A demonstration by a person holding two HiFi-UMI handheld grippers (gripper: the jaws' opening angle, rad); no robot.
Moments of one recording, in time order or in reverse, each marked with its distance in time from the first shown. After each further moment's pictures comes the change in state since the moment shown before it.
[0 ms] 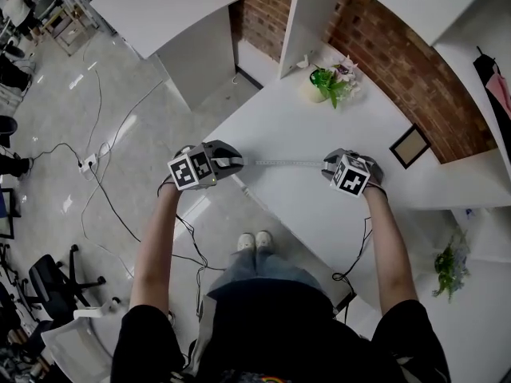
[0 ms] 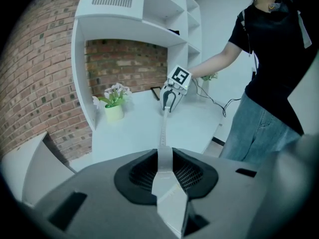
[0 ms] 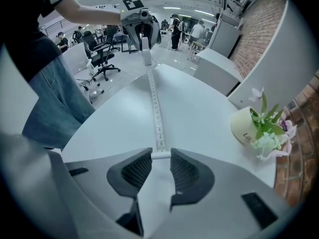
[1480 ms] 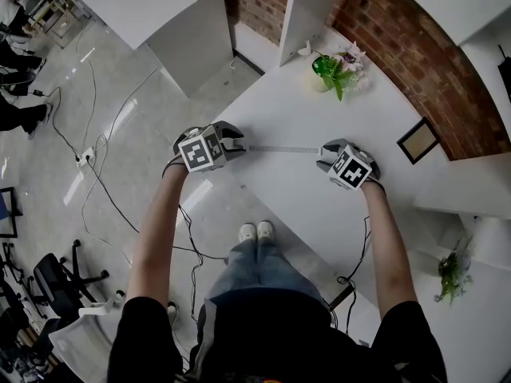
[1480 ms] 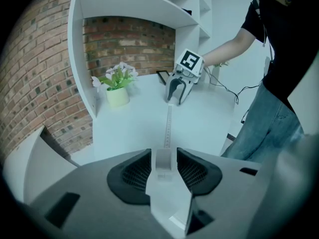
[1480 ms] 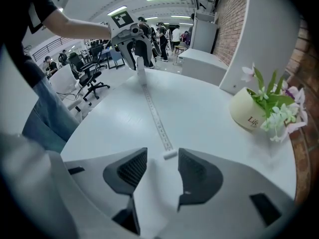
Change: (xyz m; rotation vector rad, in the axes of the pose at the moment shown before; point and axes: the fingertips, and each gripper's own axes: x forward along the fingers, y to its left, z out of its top) left arm 0.051 0.060 -0.034 -0.005 0.156 0.005; right arm 0.039 -0.024 0.001 0.229 -0.101 0.009
